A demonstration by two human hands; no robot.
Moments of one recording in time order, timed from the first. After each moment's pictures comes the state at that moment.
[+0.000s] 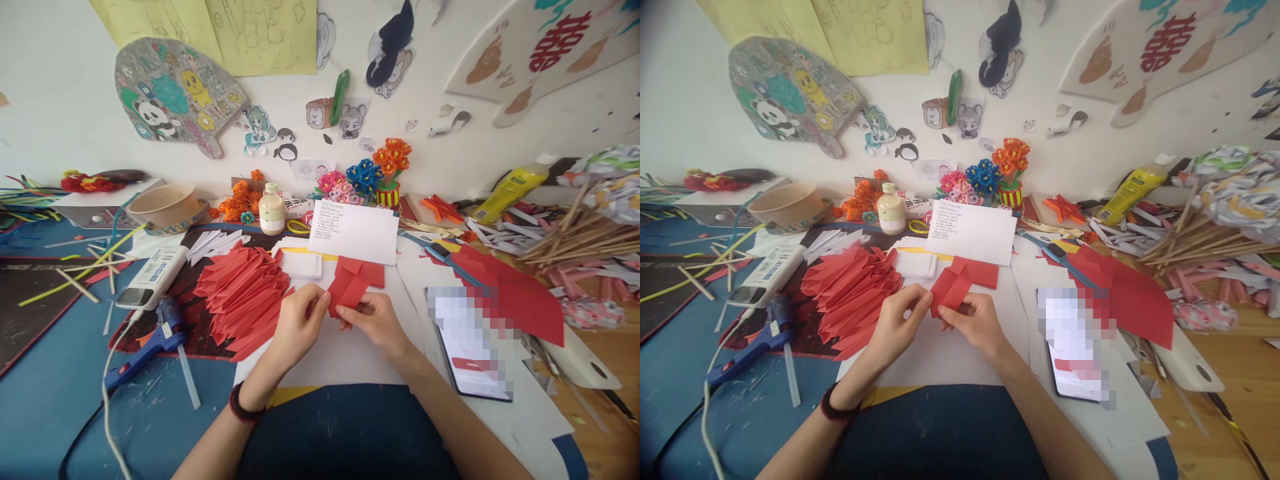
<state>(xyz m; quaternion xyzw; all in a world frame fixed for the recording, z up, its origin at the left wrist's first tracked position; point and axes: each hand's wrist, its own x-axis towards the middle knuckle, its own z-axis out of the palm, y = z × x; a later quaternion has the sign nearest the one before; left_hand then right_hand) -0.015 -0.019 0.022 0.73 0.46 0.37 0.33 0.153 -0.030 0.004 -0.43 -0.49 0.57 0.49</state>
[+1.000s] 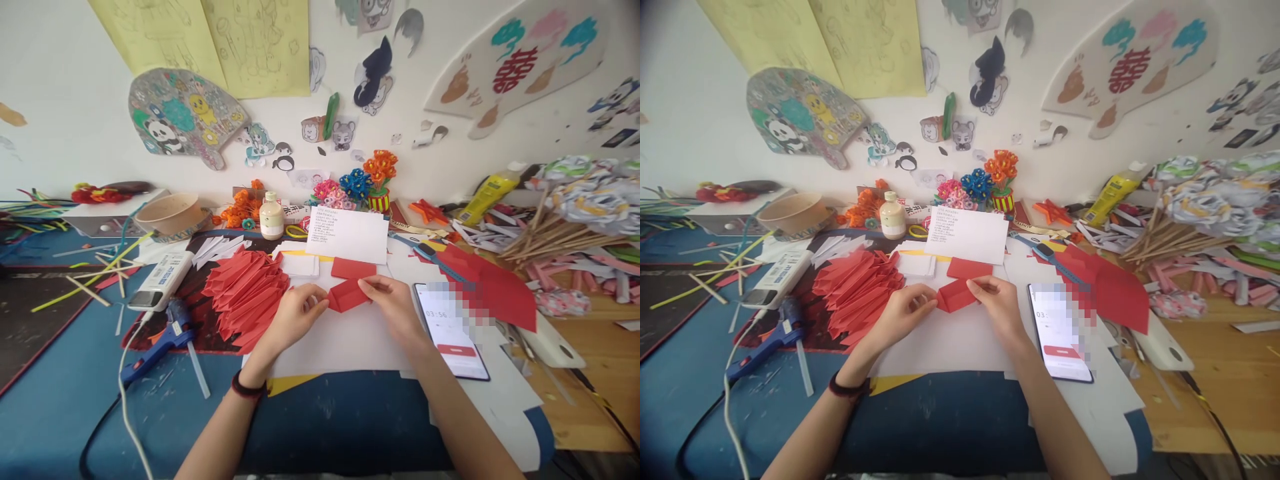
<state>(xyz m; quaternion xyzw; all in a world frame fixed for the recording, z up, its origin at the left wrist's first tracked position) -0.026 -0.007 0.018 0.77 0.43 0.31 0.36 0.185 -0.029 0.009 -0.56 -0.44 0.44 0.55</state>
